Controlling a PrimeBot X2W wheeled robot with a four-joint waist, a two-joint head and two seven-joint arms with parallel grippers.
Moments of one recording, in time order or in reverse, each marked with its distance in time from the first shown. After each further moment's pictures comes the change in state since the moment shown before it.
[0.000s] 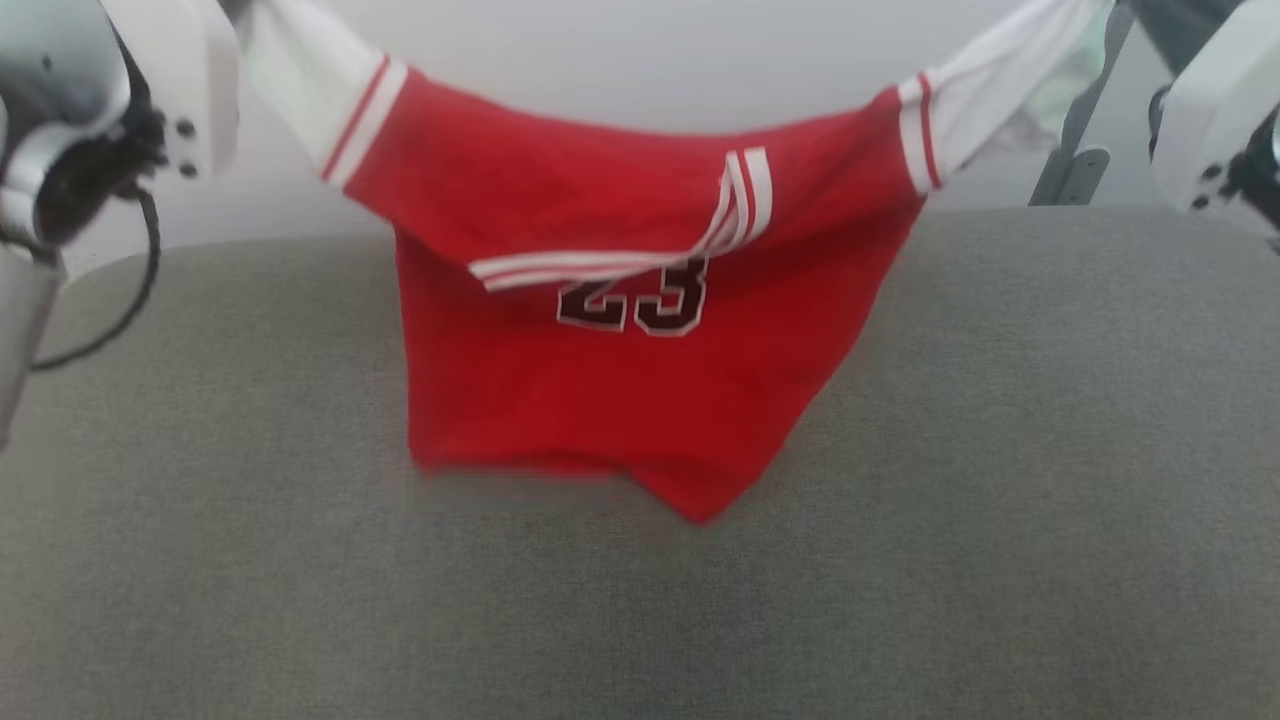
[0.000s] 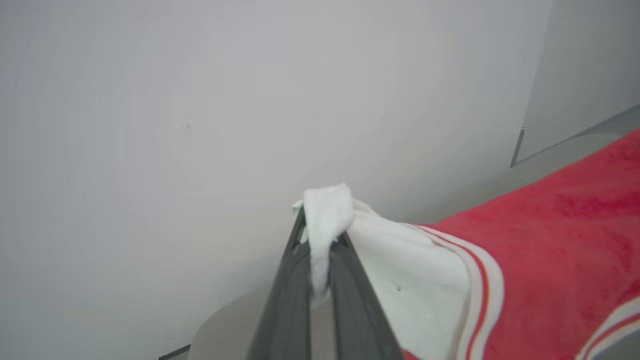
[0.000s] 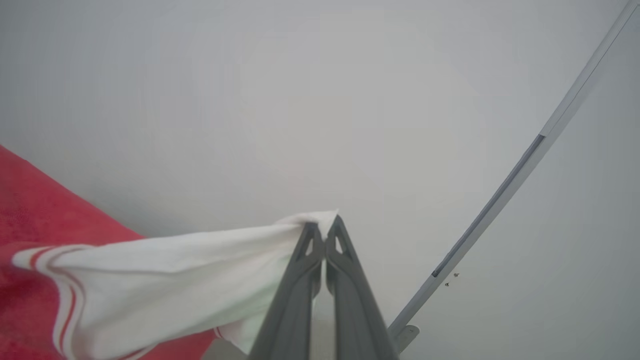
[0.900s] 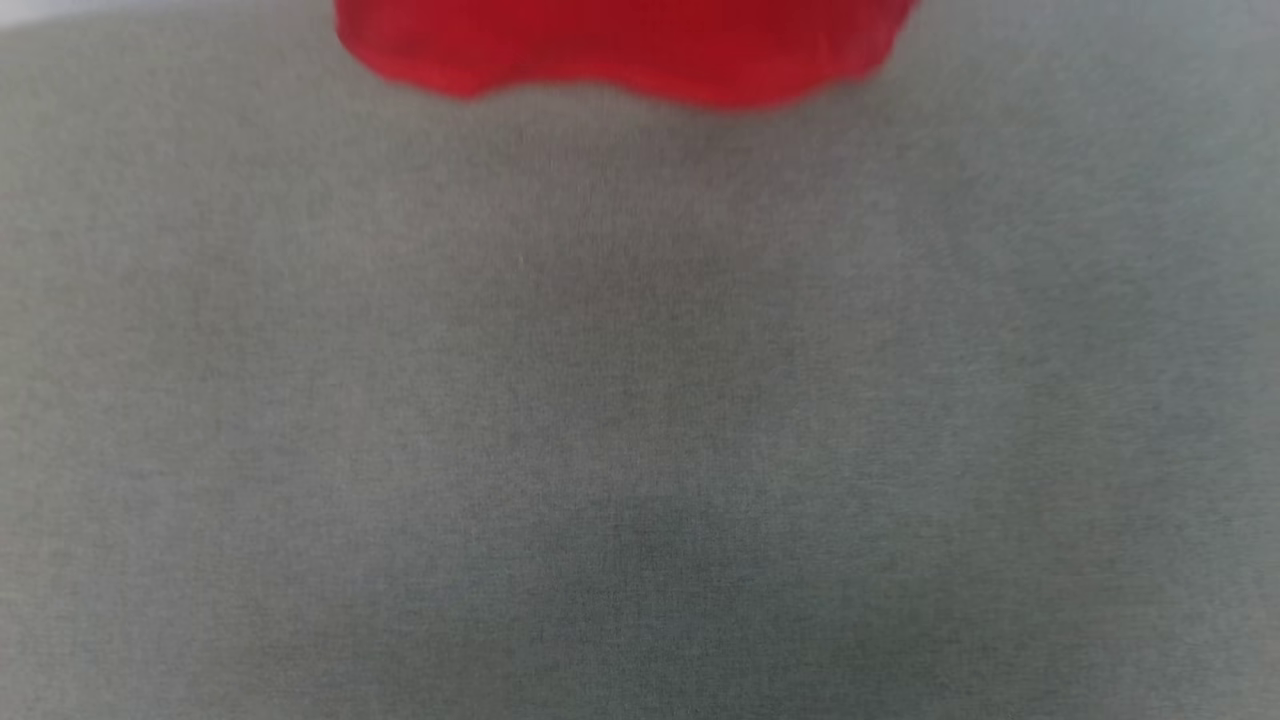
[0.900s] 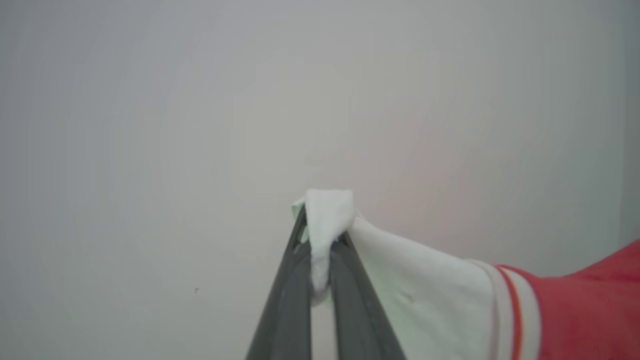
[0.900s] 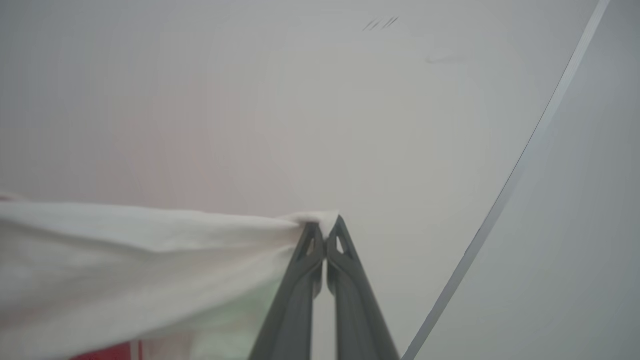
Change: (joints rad) left arm -0.528 -0.200 0.028 0.425 0.170 -0.022 -0.584; right arm -0.559 0.086 -0.057 0.536 -0.368 0.000 -0.600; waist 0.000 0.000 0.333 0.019
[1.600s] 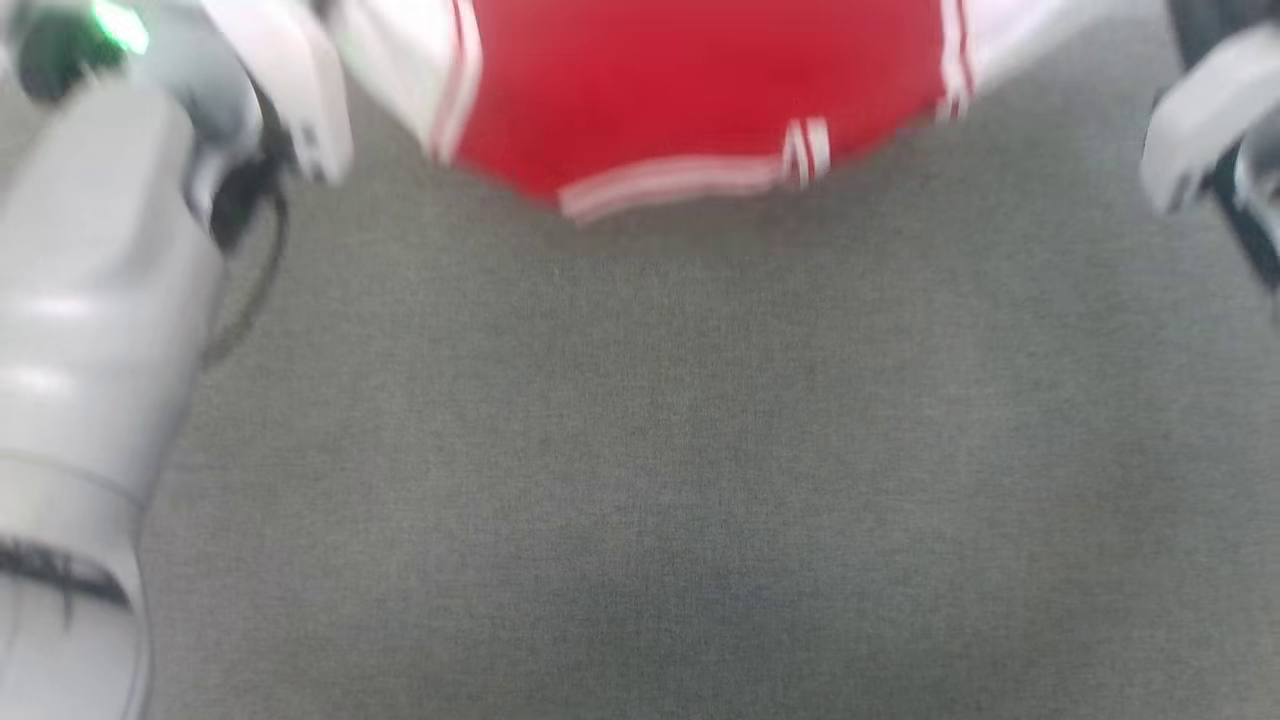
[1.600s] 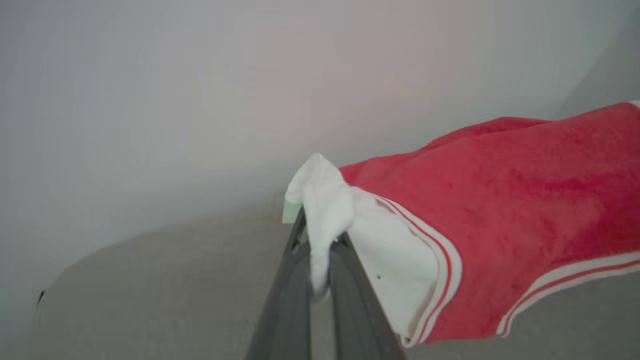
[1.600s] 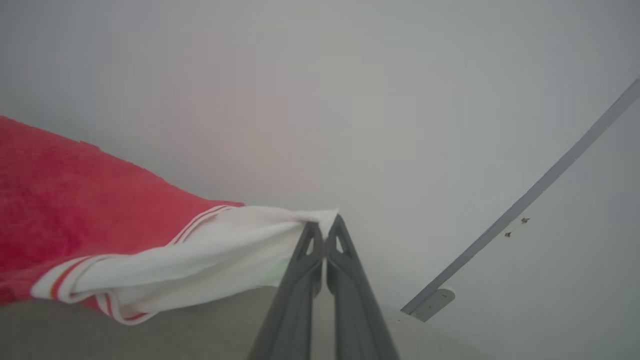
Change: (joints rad) left arm 0.367 -0.092 -0.107 0.239 -0.145 -0.061 0.075; right arm 0.380 0.019 0.135 0.083 0.128 0.000 -0.009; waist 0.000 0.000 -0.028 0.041
